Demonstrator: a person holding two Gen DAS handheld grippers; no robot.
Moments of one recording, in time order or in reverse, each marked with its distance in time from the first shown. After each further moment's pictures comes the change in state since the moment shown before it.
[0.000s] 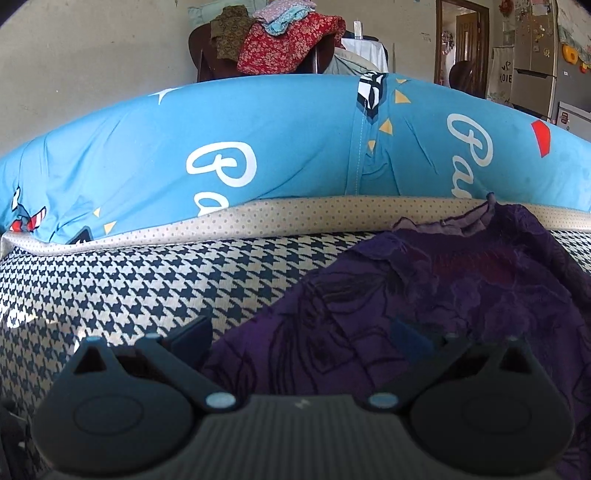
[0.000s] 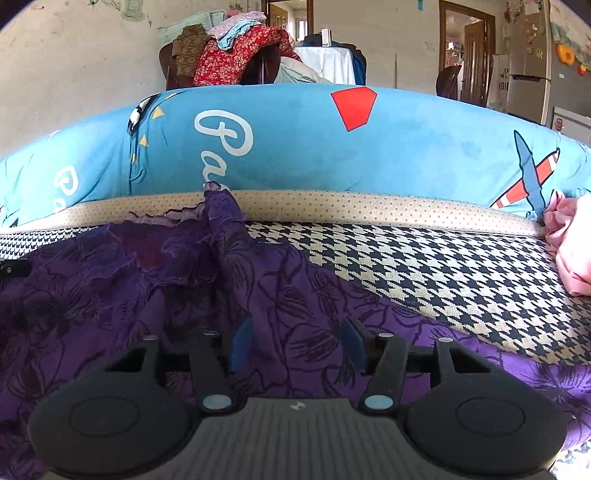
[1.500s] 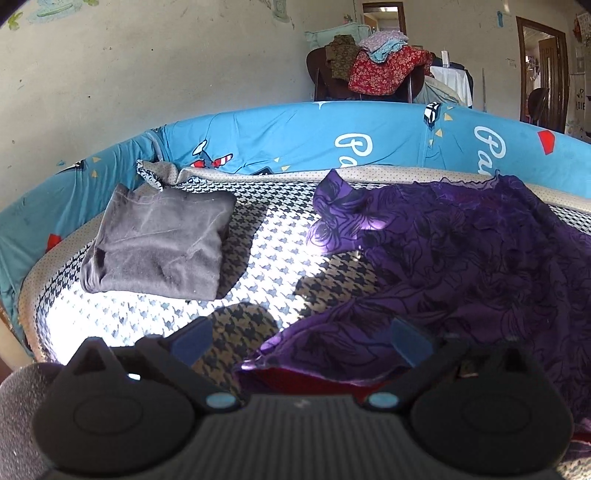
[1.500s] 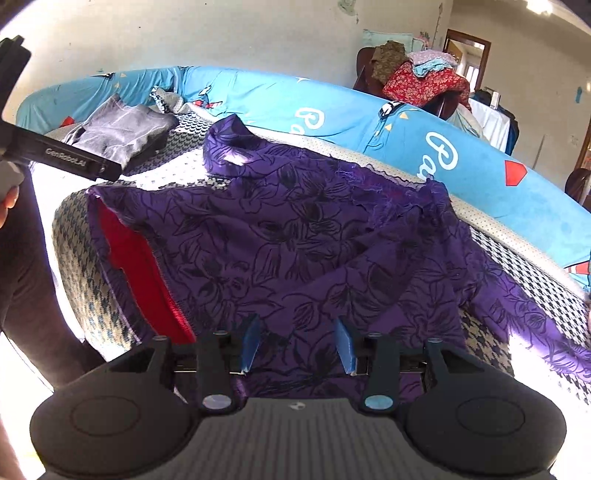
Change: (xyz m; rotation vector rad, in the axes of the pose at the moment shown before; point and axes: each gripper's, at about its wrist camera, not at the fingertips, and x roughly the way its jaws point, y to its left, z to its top) left arm -0.263 -0.001 -0.164 -0.147 -0.055 0.303; right arm -0.202 0.098 -0.135 -0.477 -0.029 0.272
